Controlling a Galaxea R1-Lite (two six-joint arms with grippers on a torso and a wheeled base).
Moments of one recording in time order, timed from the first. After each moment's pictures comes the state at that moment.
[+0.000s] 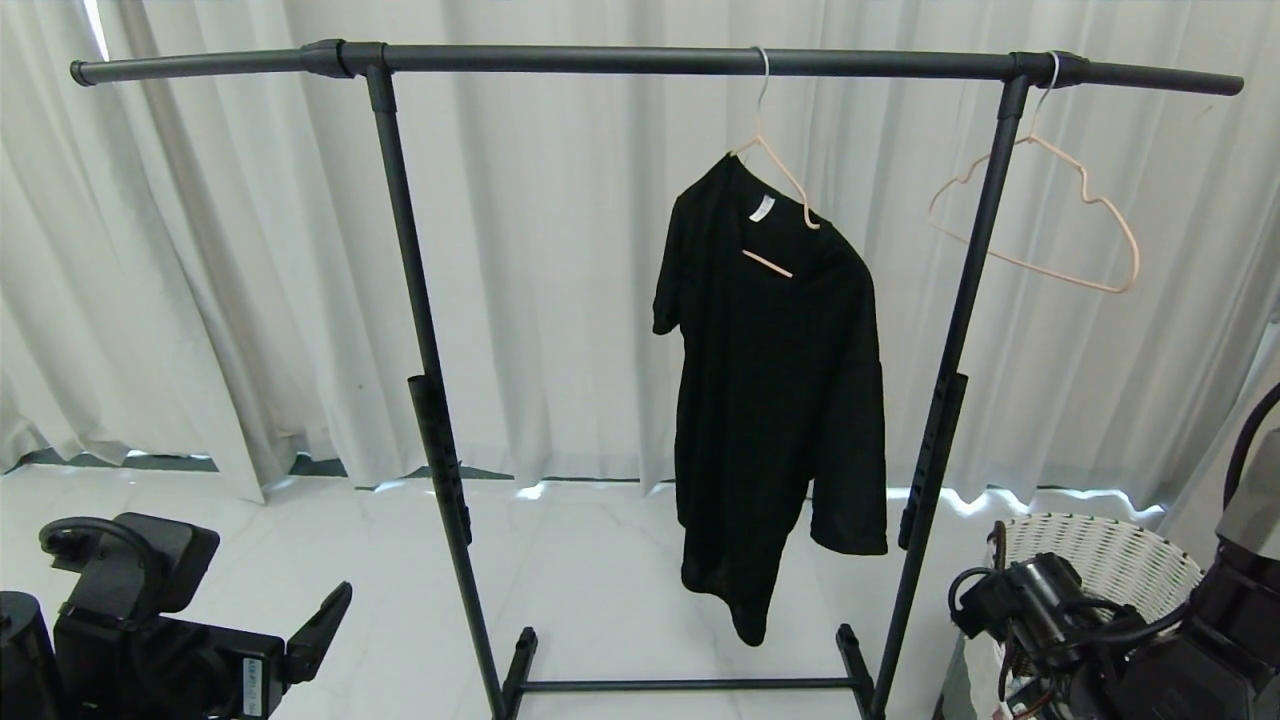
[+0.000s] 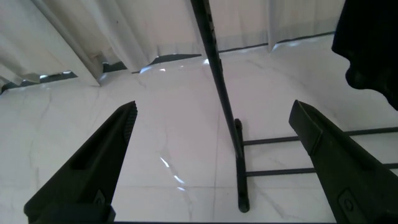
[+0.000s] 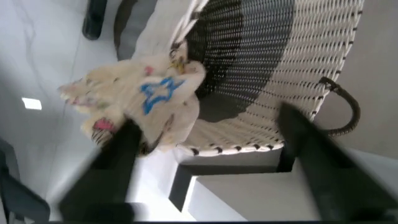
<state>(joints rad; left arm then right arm) -0.20 1.27 0.00 -0.93 0.25 0.21 0.40 2.02 -0.38 -0.48 -0.55 -0.17</state>
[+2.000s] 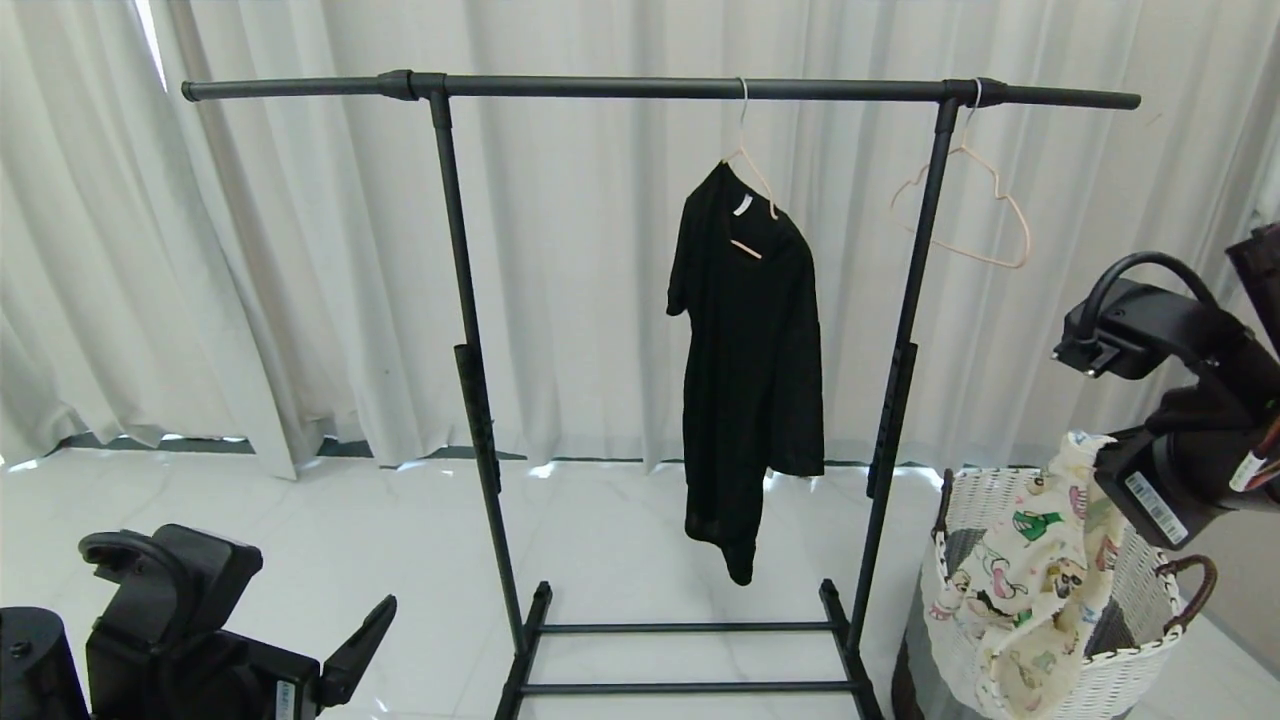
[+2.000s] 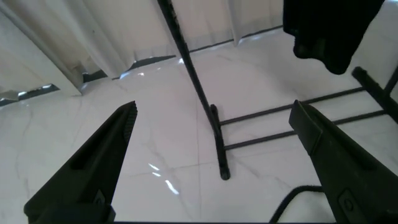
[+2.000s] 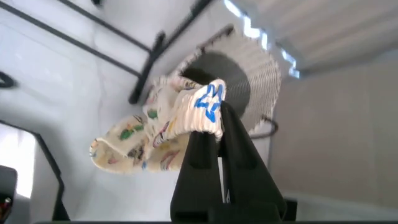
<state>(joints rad) -0.35 1.27 0.00 -0.93 0.25 0.21 0.60 1.37 -1.14 0.49 -0.45 -0.22</state>
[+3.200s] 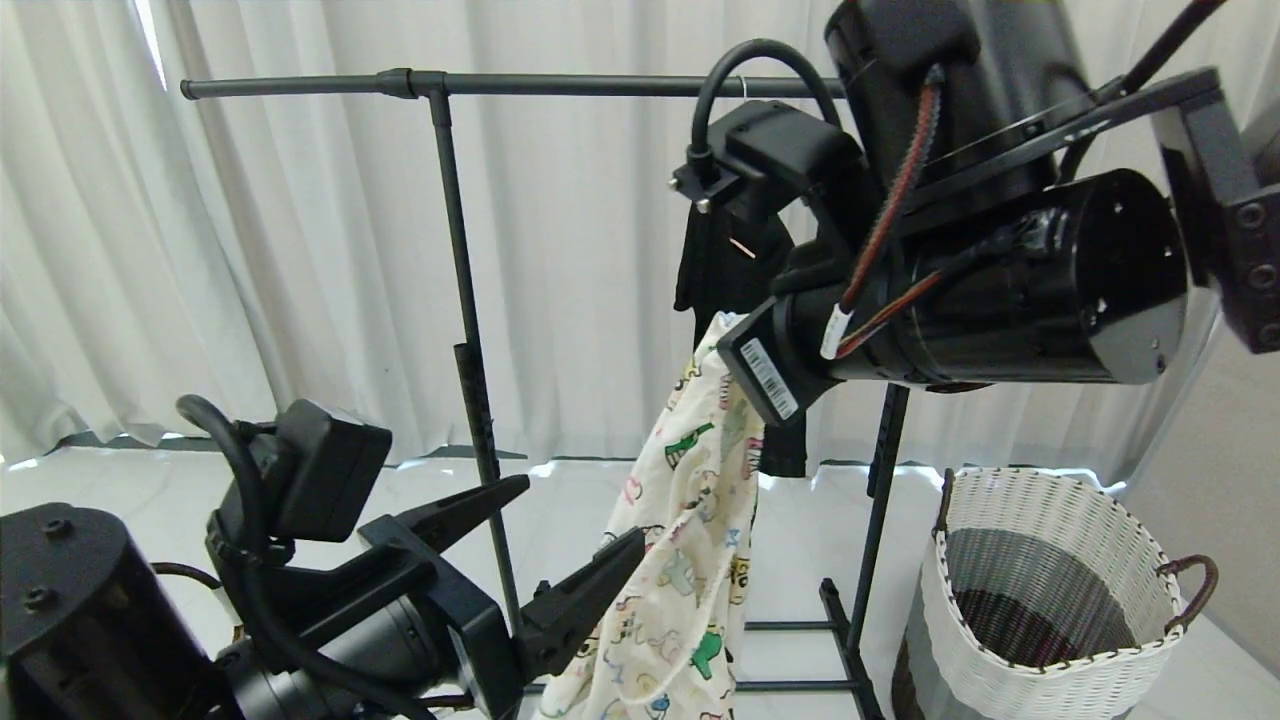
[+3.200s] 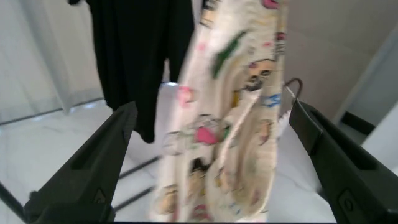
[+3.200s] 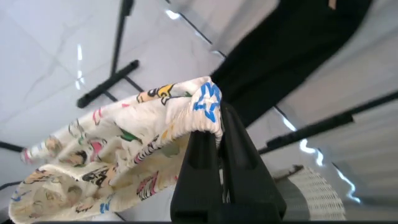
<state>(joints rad) -0.83 1.37 -0.34 -0.93 0.11 -0.16 1.05 1.81 -1.80 0.50 -0.45 -0.11</state>
